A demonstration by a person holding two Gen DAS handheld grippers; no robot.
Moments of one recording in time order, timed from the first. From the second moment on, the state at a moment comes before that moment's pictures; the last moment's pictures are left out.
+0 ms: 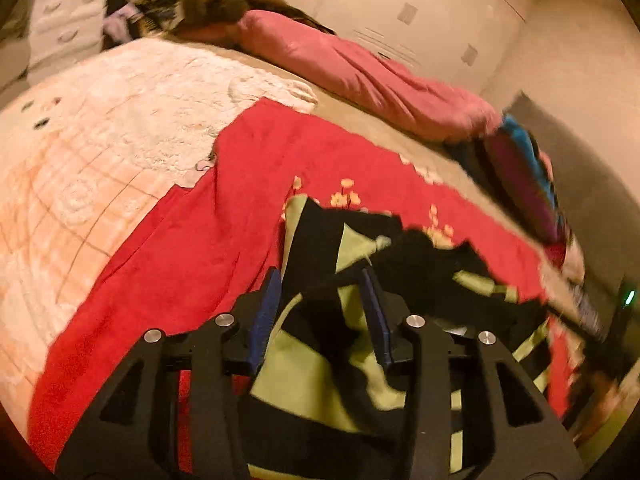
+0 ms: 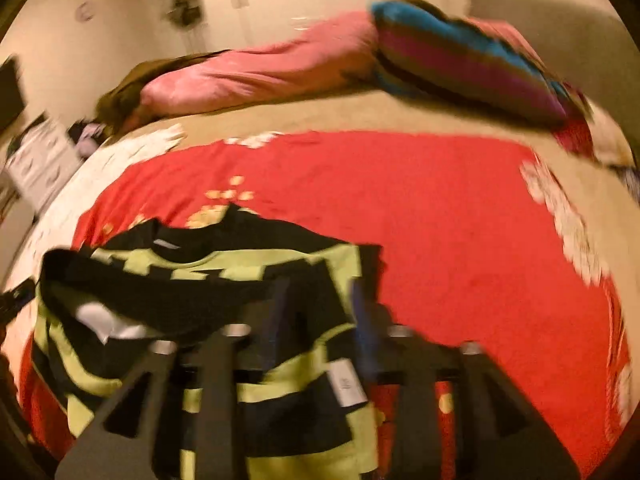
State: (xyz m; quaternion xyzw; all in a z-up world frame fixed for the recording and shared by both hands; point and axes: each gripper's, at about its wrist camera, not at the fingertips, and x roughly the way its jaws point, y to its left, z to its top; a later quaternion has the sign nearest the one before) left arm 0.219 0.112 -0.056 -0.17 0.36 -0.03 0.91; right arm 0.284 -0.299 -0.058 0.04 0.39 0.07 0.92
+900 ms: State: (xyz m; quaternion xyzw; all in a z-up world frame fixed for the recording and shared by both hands) left arm 0.246 0.135 -0.035 -0.25 0.33 -0.15 0.90; right arm 0.298 -0.346 -0.042 0.19 0.37 0.11 0.90
